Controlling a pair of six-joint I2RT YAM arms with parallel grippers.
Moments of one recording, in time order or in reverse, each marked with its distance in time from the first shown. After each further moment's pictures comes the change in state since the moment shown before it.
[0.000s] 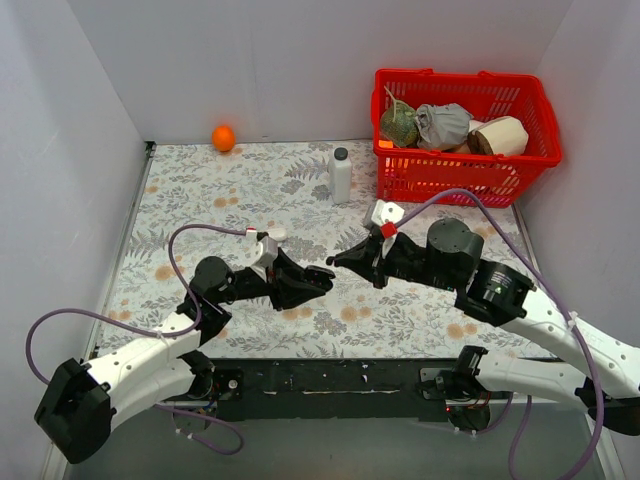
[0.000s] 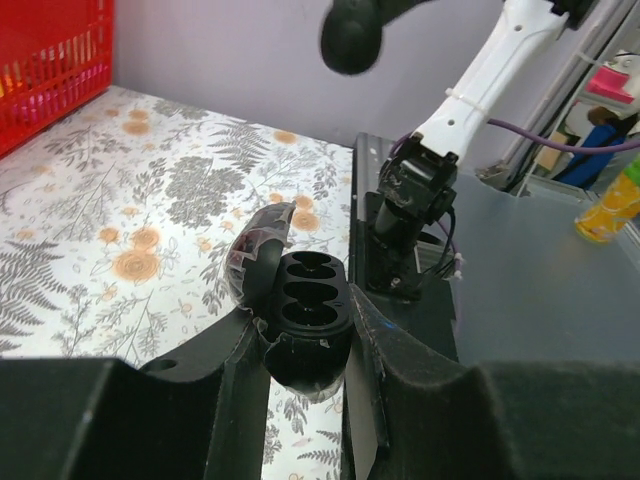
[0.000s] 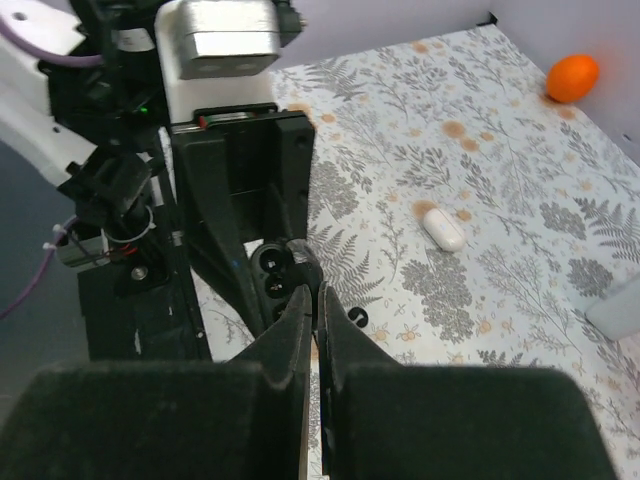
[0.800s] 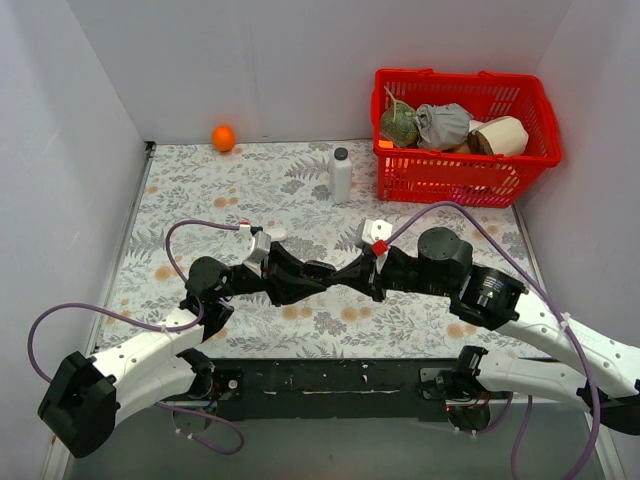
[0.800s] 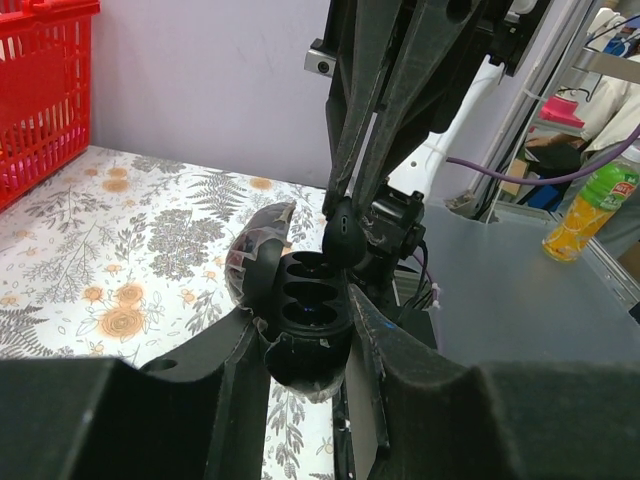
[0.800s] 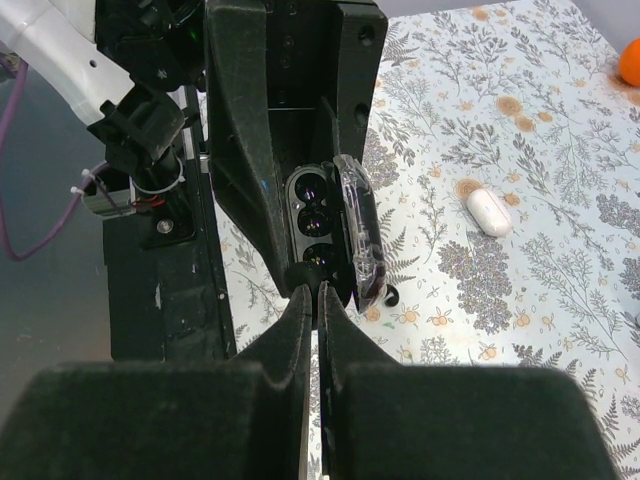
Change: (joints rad) left arm 0.019 0.069 0.025 0.233 0.083 -0.122; right arm 0.029 -0.023 -0.072 -0.010 -0.112 -0.049
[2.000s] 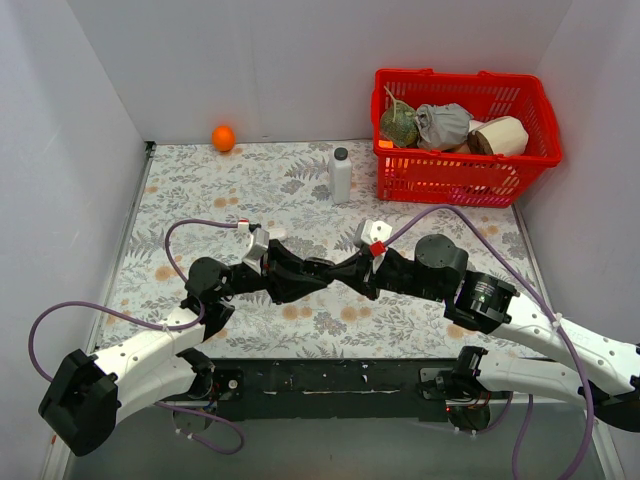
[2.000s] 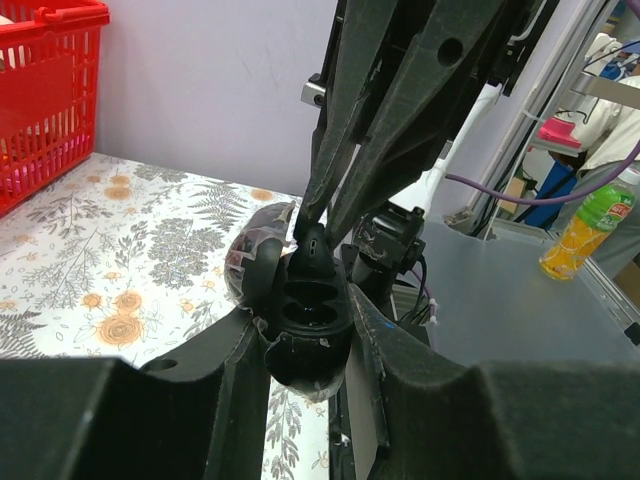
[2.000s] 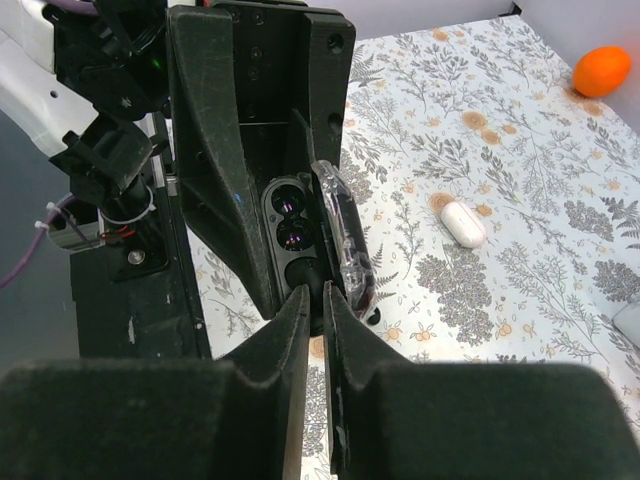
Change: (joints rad) left arm 0.002 0.013 0.000 0.039 -0.026 -0.041; right arm 0.032 -0.003 -0.076 0.136 0.105 0.020
